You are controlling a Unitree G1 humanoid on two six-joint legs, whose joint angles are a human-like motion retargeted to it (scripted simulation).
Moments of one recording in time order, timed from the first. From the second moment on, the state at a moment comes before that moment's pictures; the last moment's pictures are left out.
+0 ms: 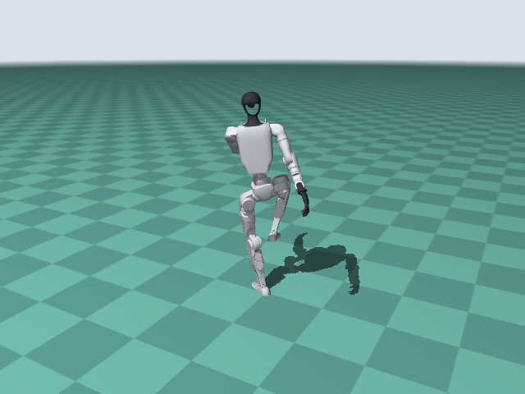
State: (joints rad) left arm -0.87 0.10 0.03 1.06 -0.02 -0.13 -0.04; right arm 0.43 -0.31 -0.28 1.70 -0.32 0.06 -0.03; waist -0.24 0.11 0.25; left_leg 0.08 0.20 0.27 0.26 -0.18 0.13; right_leg -0.90 -0.28 -0.56 1.40 -0.08 -0.26
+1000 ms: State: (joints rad) left arm 0.09 0.07 0.22 1.63 -0.01 -0.05 -0.19; right arm 0.03 -0.21 0.03 1.62 -0.60 0.03 0.06; waist 0.02 0.05 0.03; left_leg -0.10 0.06 0.39 0.11 -0.02 -0.02; right_leg -0.01 -0.02 -0.46 0.01 -0.05 -0.05
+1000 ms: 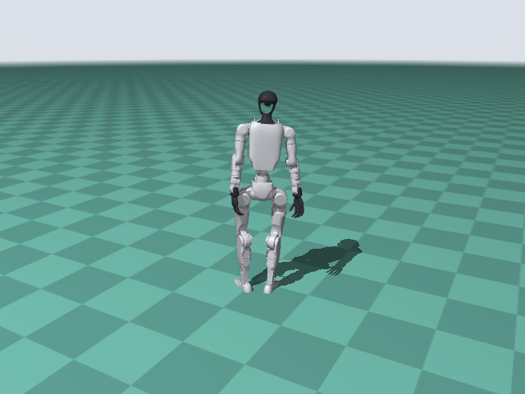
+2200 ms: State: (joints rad) left arm 0.30 0.17 0.15 1.70 0.21 0.16 -0.14; right arm -0.27 -0.09 0.25 1.35 -0.47 -0.16 0.29; waist 0.10 -0.01 0.14; left_leg -0.48 0.17 0.35 1.05 0.05 0.07; right_leg 0.07 -0.09 -0.51 -0.01 -0.03 -0.05
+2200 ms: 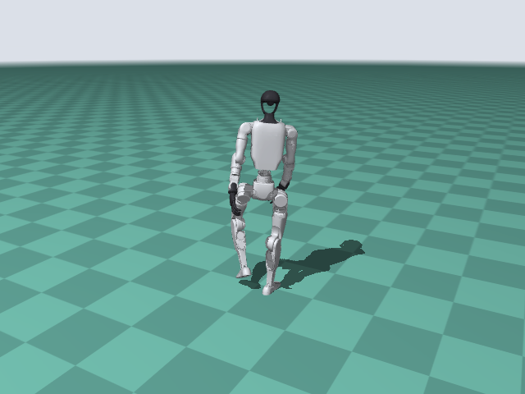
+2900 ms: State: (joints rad) left arm -0.31 0.01 -0.06 1.39 0.09 -0.08 -0.08; right arm 0.28 -0.32 -0.05 1.70 -0.27 0.01 -0.15; waist 0.00 0.11 0.07; left_leg 0.02 0.10 0.44 0.06 -0.09 0.05; right_leg -0.25 -0.03 -0.44 0.70 0.09 -0.08
